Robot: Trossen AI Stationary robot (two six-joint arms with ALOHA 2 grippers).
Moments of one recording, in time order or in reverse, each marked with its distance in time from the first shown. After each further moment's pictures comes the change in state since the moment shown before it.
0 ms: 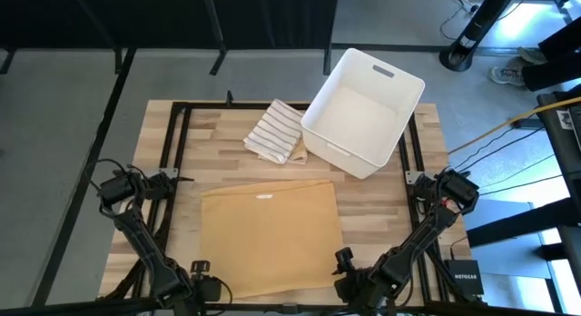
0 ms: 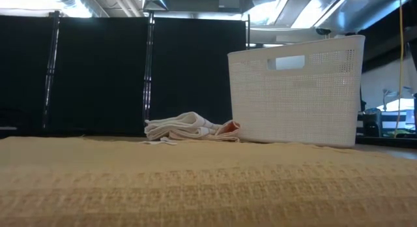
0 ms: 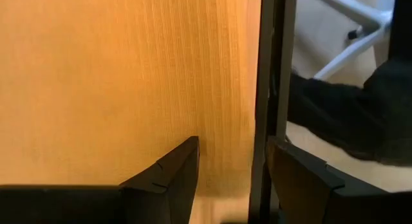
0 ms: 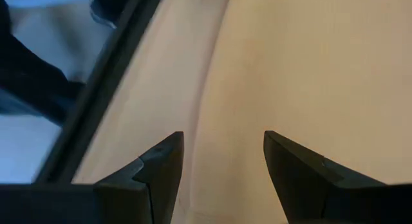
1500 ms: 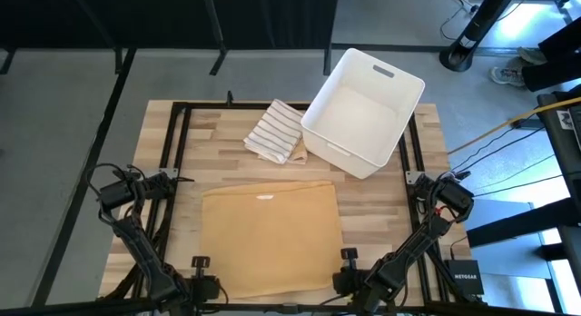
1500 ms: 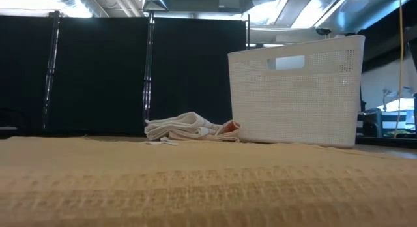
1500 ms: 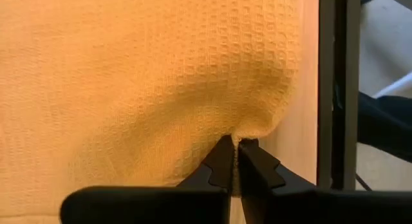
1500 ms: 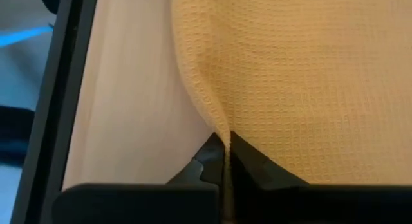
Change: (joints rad) left arm -0.034 0.063 0.001 -0.098 -0.186 0.020; right arm 0.000 0.087 0.000 -0.015 0.037 0.333
